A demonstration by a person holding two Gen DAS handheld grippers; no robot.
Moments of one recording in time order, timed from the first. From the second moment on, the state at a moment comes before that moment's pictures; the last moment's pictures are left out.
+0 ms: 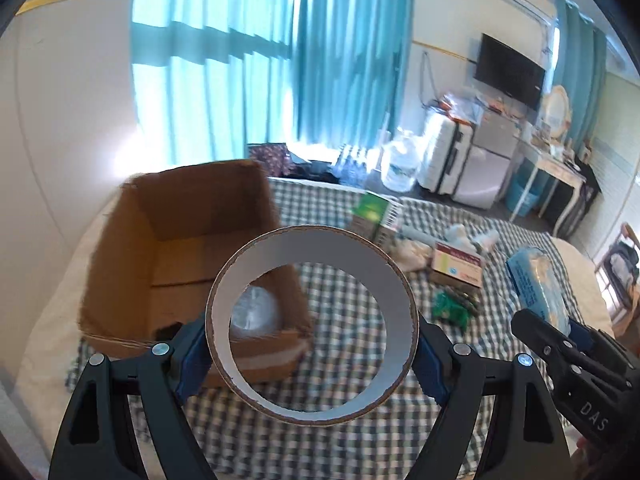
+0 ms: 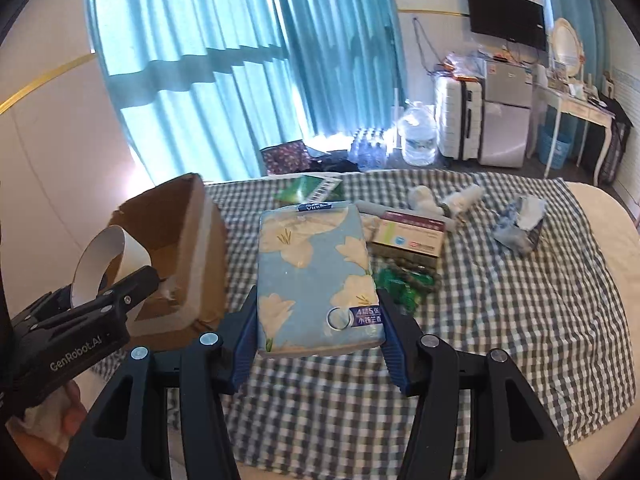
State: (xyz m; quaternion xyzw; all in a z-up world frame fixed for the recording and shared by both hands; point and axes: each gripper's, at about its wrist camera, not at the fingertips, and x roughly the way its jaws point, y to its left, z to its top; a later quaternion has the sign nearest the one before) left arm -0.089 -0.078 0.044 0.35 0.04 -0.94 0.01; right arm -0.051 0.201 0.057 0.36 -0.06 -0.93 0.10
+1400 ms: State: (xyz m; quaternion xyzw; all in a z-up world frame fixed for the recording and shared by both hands) left arm -0.118 -0.156 0.004 0.41 0.09 -0.91 0.06; right arm -0.127 0.080 0.058 0.37 -0.08 -0.91 0.18
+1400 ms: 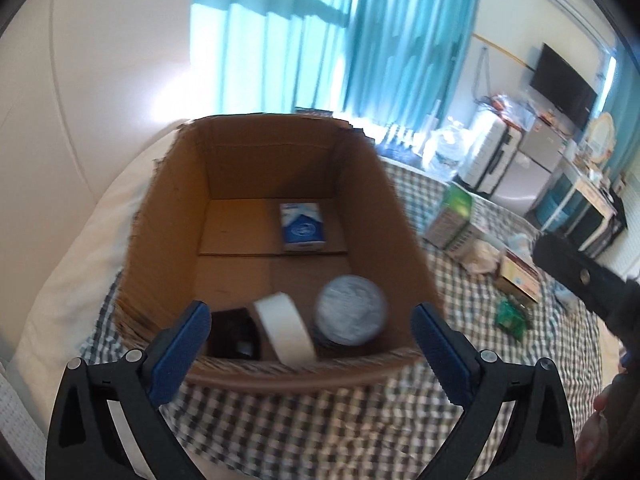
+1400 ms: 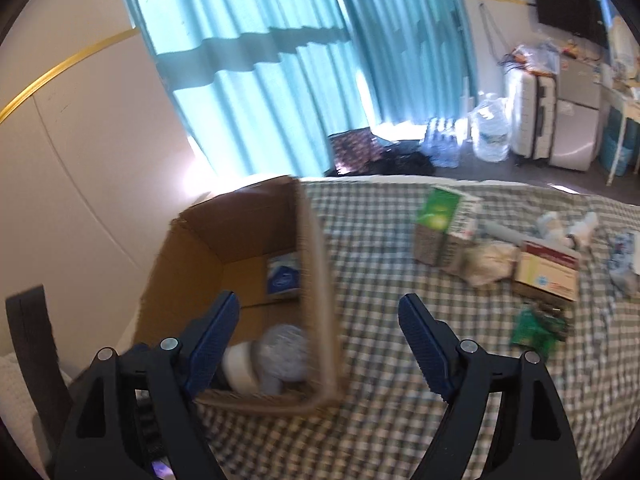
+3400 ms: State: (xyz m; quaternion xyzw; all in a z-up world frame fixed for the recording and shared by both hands) left arm -0.237 0.169 -0.165 0.49 -0.05 -0.87 -0.09; right arm -0.175 0.433 -0.060 0.38 -0.15 -0.91 -0.10
